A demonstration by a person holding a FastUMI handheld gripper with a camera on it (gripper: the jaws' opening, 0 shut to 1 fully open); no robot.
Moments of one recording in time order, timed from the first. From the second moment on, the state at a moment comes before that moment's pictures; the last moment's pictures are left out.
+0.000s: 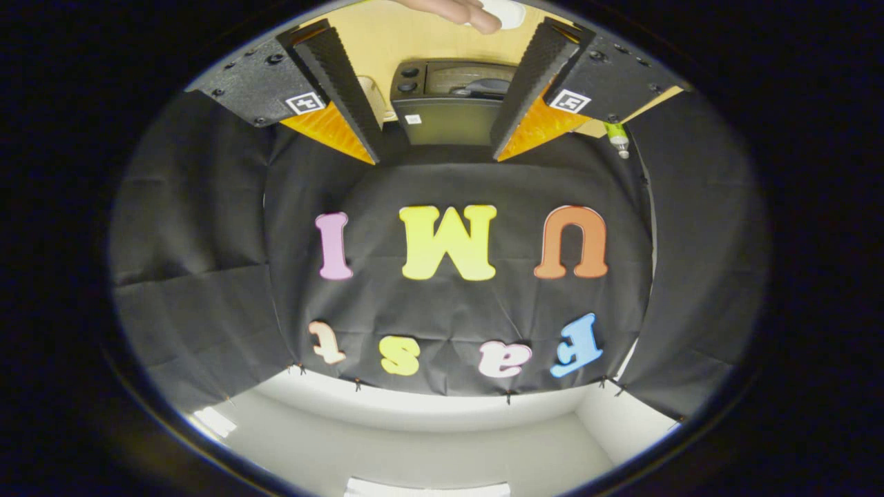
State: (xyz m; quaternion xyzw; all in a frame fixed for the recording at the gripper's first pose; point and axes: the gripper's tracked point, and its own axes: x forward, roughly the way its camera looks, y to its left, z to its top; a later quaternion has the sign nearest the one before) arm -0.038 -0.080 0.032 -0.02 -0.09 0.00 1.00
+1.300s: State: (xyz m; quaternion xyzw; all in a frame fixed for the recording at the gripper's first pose) arm -0.172 -0.076 -0.052 0.04 -0.02 0.04 1.00
